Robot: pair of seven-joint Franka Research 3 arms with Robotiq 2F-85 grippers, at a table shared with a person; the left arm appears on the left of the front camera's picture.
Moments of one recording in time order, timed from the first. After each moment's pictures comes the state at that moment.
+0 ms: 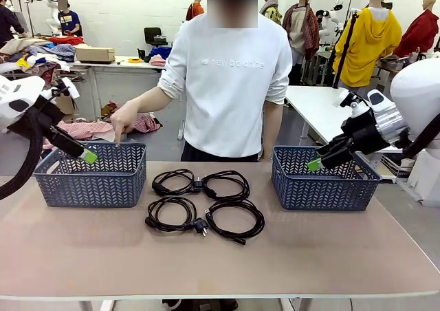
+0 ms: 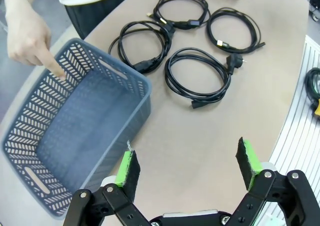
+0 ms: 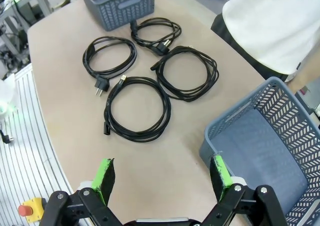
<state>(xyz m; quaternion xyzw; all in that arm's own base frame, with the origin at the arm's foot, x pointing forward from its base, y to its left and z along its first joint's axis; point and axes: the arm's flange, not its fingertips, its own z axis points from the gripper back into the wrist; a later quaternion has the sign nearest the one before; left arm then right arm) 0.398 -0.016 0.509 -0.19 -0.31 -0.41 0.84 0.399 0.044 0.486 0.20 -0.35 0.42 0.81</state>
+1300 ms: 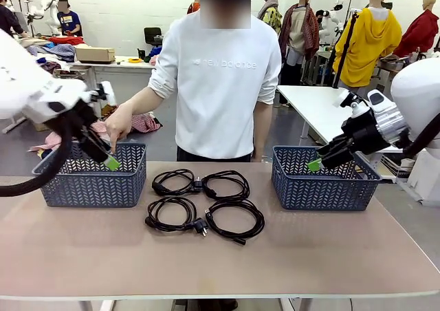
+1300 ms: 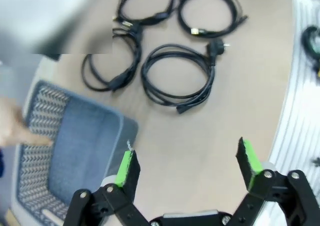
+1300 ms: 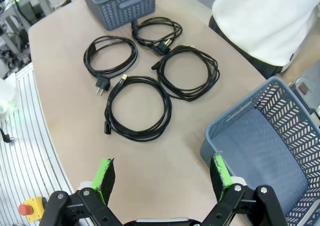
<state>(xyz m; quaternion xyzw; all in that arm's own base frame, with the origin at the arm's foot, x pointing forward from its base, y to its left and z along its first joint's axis) 0.411 -0.109 0.513 -0.13 -0.25 -0.54 0.79 0.399 0.043 0.486 0.20 -0.34 0.42 0.81</state>
